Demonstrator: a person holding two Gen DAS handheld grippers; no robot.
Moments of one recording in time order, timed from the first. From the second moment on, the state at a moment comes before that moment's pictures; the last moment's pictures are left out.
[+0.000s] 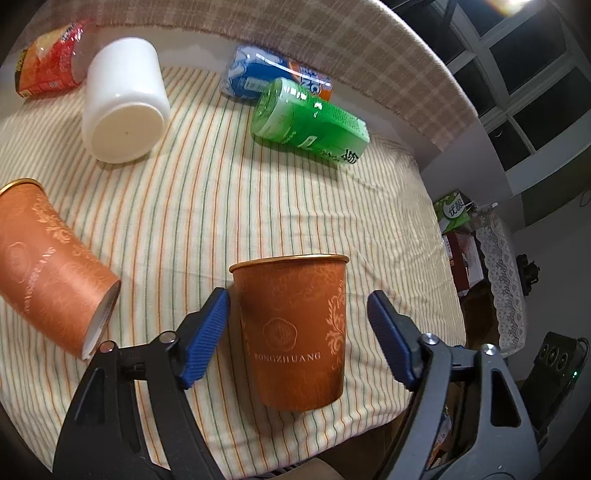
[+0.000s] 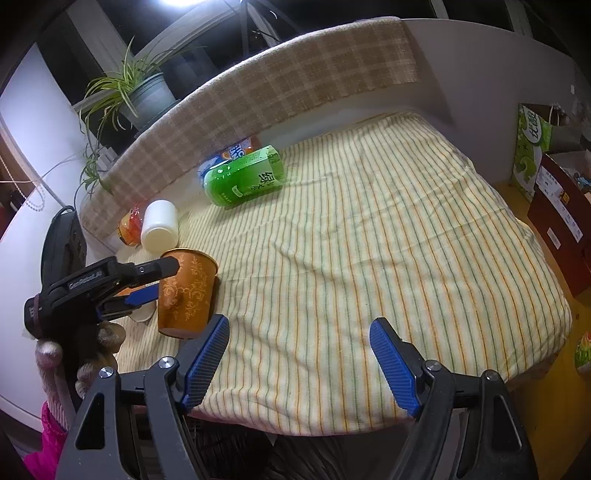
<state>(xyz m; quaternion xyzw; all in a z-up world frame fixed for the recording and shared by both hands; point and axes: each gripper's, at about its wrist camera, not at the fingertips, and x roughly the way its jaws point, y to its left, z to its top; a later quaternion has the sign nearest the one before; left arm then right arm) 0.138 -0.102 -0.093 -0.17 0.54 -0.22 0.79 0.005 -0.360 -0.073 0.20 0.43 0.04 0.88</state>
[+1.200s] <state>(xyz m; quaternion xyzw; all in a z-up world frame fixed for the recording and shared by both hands) 0.095 -0.124 -0.059 -0.04 0.44 -0.21 0.87 0.011 -0.360 -0.085 0.22 0.45 0.05 0.87</state>
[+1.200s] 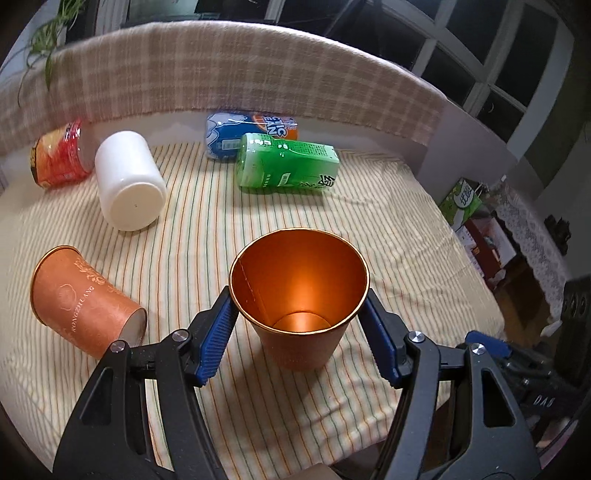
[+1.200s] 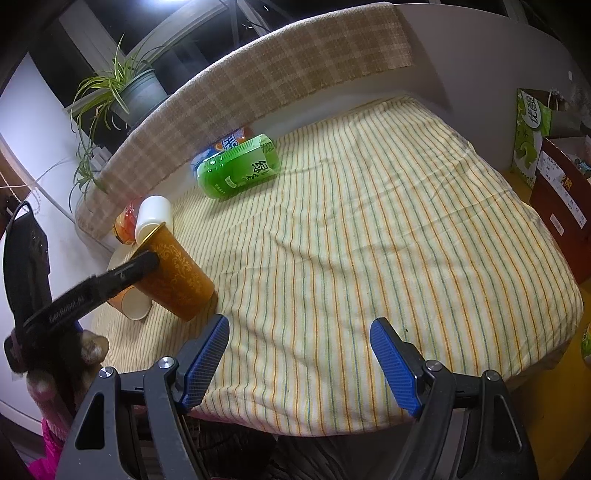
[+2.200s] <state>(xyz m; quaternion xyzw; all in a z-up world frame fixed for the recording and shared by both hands) 0.061 -0.132 -0.070 0.01 0.43 -0.24 0.87 0.009 -0.350 -0.077 0.21 0.44 0.05 0.87</state>
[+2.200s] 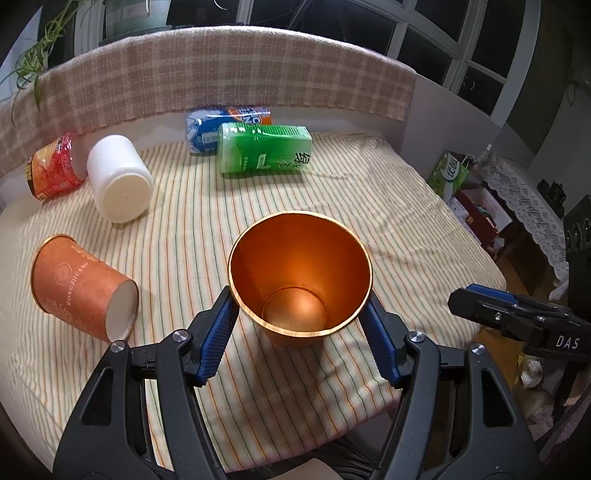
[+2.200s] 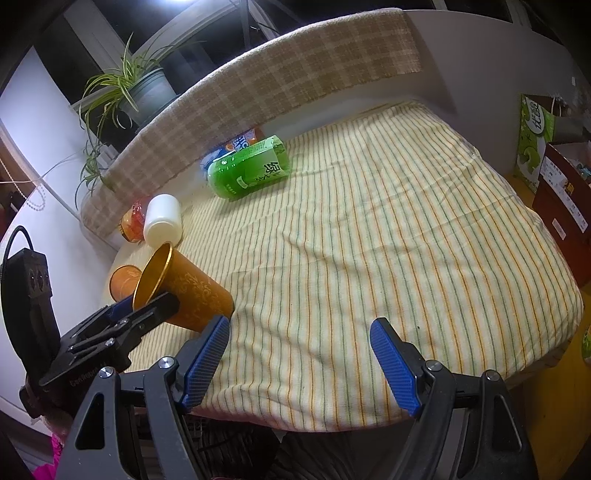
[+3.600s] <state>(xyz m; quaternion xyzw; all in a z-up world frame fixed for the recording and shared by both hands) 0.002 -0.052 -0.003 -0.01 0.29 -0.13 0.95 -0.008 -0.286 -0.027 0.07 0.35 0.04 0.93</state>
